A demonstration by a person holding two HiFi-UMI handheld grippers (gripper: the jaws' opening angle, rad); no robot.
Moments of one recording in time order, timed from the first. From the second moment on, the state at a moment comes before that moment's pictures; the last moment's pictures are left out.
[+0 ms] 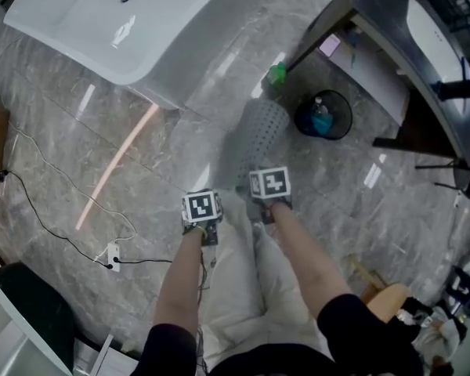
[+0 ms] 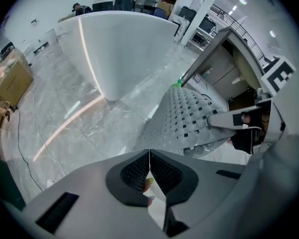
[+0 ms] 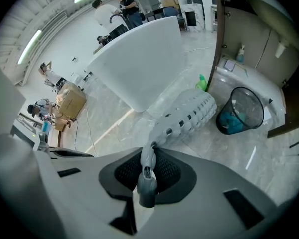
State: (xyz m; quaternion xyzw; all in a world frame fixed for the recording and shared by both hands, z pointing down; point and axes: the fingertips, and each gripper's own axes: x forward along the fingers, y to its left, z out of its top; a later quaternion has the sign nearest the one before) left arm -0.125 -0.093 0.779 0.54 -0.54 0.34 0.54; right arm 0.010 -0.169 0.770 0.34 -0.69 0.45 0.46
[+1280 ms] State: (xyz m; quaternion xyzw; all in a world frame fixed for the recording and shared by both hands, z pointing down) left arm -0.019 -0.037 0.565 0.60 -0.54 0.31 0.50; right arm 0.118 -0.075 0.561 0.35 -0.70 0.42 0.46
